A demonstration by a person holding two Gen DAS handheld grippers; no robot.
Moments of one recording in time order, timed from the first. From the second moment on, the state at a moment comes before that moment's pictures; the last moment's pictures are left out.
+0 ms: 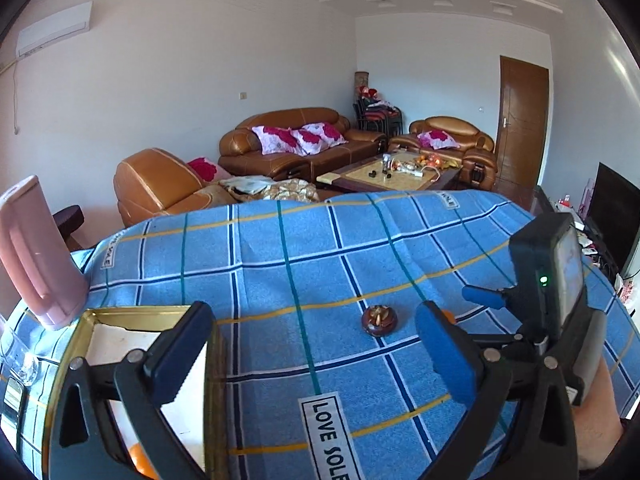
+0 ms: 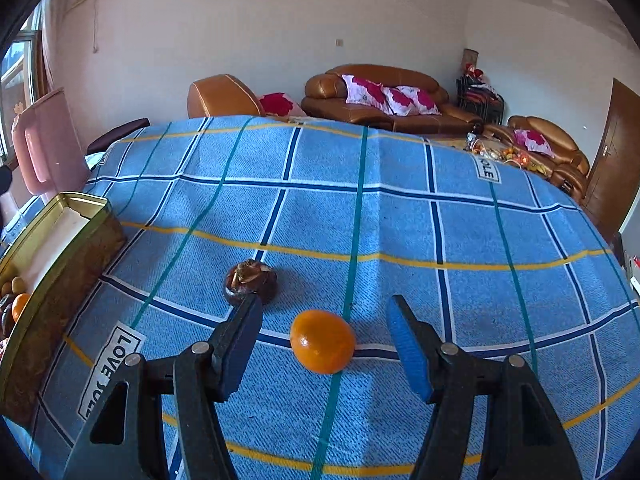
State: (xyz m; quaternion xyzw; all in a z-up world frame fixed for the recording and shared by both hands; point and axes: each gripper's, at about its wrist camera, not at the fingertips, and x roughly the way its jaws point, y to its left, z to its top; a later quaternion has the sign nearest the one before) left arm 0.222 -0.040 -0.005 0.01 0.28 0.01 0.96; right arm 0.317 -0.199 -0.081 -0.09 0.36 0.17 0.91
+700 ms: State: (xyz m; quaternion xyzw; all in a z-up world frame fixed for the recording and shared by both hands) left arm 0.301 -0.082 -0.084 0.02 0.39 -0.02 0.92; right arm 0.327 -0.245 -0.086 -0.03 0.37 0.14 0.92
